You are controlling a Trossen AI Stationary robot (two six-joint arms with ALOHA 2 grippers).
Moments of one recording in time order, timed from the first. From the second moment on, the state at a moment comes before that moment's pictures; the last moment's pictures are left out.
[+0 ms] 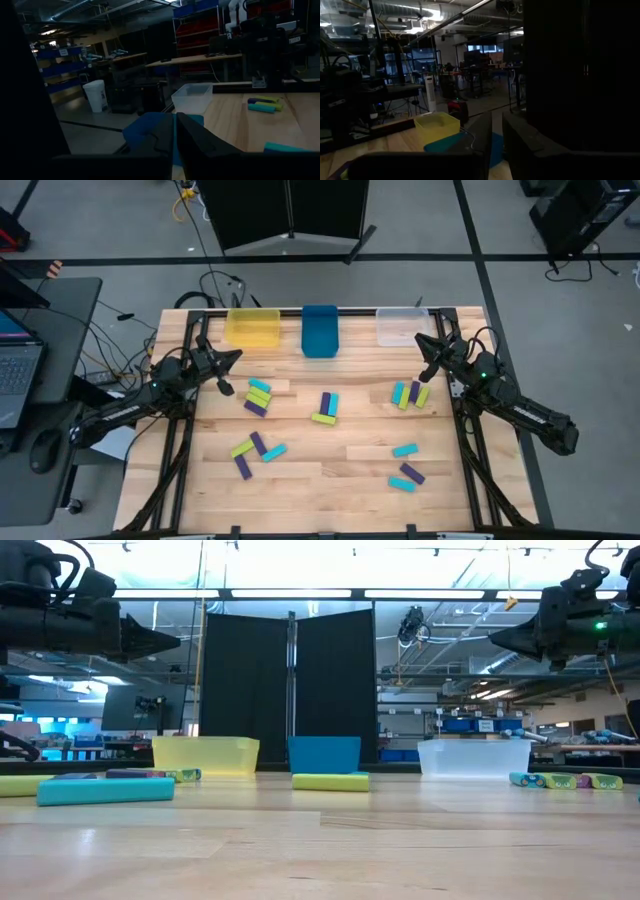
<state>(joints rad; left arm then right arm) 0.41 0.00 0.01 0.11 -0.09 0.17 -0.57 0.00 0.01 0.19 0.11 0.08</state>
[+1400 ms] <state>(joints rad) 0.41 0.00 0.01 0.12 -0.09 0.17 -0.57 0.00 0.01 0.23 0.11 -0.13</state>
